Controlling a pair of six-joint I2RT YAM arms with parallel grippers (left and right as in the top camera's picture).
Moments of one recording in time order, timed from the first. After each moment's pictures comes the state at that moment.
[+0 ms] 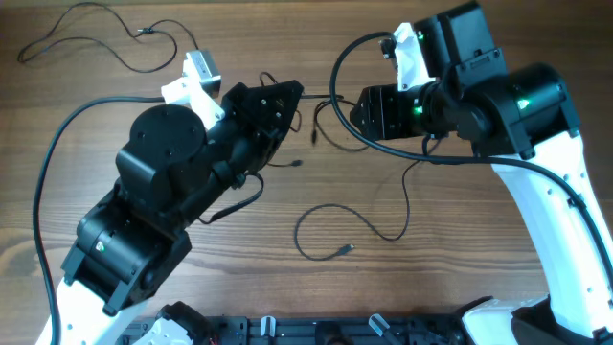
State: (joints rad) left arm -0.60 1.06 1.40 -0.54 0.08 -1.36; right arm 0.44 1.56 1.91 -1.35 -0.23 0.30
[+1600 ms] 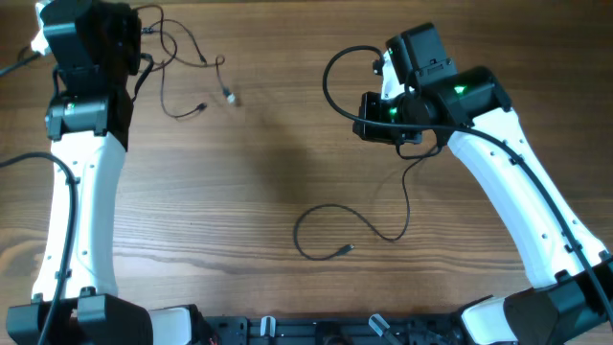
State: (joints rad) left arm 0.12 1.51 1.41 -0.27 -0.02 -1.25; right arm 0.40 1.63 1.59 -1.12 -0.28 0.47
